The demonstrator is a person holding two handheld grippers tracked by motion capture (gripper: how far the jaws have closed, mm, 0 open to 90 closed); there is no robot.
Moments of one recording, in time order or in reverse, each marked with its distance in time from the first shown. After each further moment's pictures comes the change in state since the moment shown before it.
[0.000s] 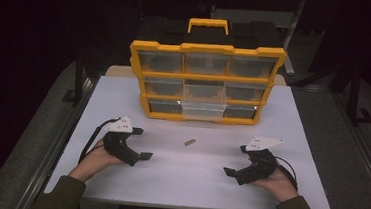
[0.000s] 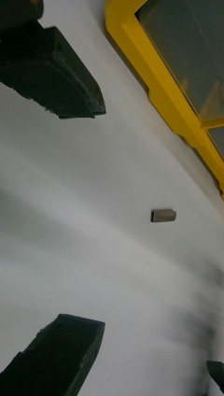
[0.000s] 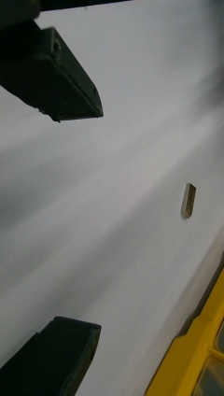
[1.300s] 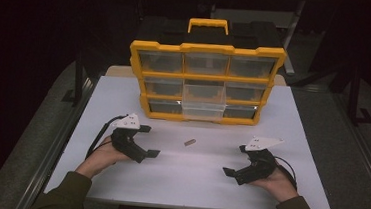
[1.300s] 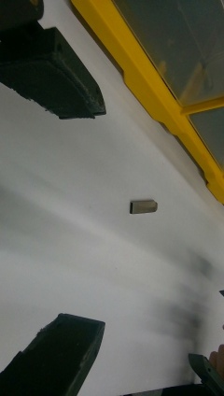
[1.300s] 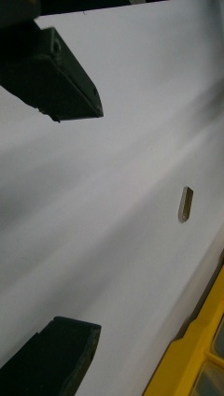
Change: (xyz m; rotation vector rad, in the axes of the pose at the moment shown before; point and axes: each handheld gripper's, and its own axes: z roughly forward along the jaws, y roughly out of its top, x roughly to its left) left arm 0.000 0.015 0.015 -0.023 -0.041 0.002; right arm 0.001 0.002 0.000 -0.003 0.009 -0.002
